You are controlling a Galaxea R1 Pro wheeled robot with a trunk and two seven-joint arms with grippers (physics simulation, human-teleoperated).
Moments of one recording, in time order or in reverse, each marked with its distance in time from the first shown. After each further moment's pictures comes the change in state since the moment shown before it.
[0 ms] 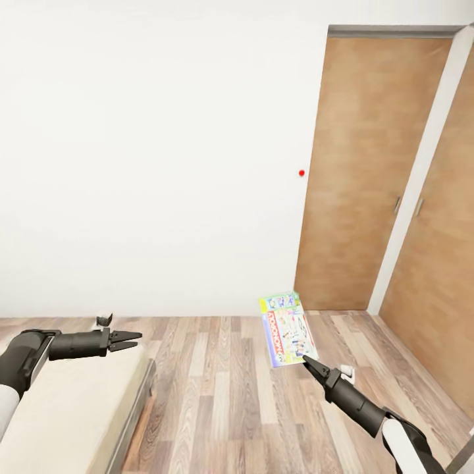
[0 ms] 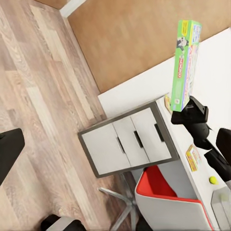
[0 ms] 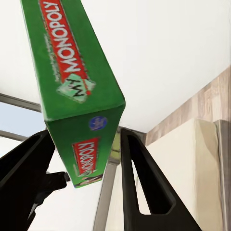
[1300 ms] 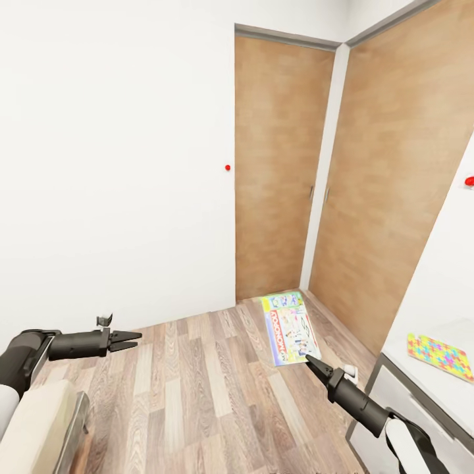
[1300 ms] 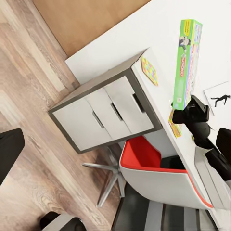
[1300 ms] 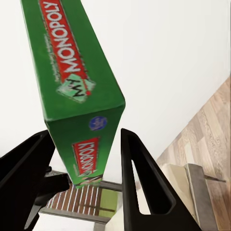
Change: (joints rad) left arm 0.000 0.000 -0.001 0.000 0.000 0.000 0.000; right arm 0.002 -0.001 -0.026 -0.009 0.000 0.028 0.000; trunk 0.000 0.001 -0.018
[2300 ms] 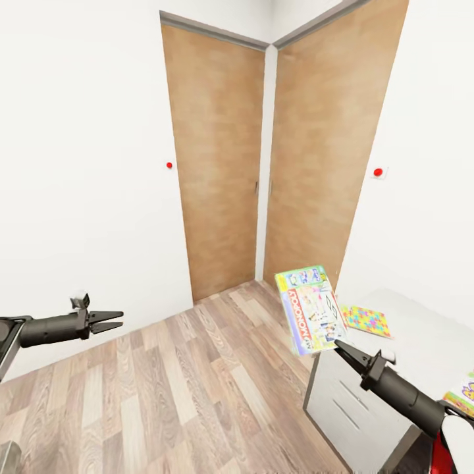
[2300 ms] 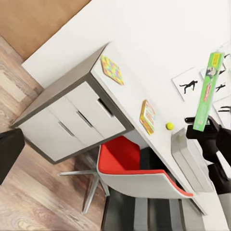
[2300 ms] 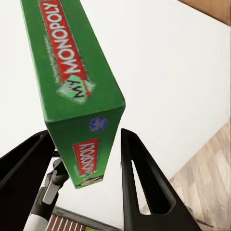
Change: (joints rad) left arm 0.054 0.091 -0.002 -0.239 0.187 0.160 -0.004; right arm 0.108 0.002 -0.198 -0.485 0.000 0.311 0.000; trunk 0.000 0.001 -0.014
